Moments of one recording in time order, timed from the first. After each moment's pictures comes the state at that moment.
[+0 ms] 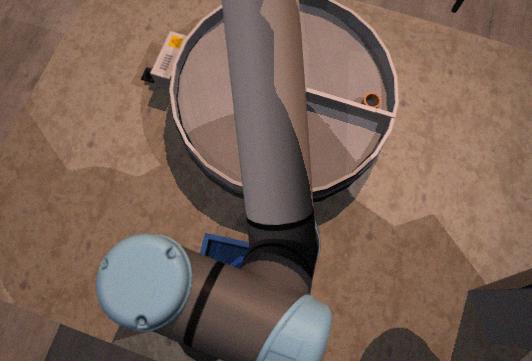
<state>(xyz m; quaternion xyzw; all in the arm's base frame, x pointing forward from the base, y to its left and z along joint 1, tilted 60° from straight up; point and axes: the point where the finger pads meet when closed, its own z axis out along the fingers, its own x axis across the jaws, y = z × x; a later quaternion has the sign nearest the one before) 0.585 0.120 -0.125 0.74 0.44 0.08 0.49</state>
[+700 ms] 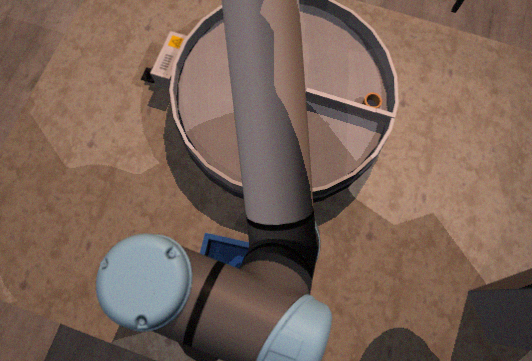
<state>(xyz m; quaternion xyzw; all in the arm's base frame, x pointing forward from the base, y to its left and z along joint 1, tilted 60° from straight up) 0.585 0.120 -0.125 0.74 0.44 0.08 0.49</state>
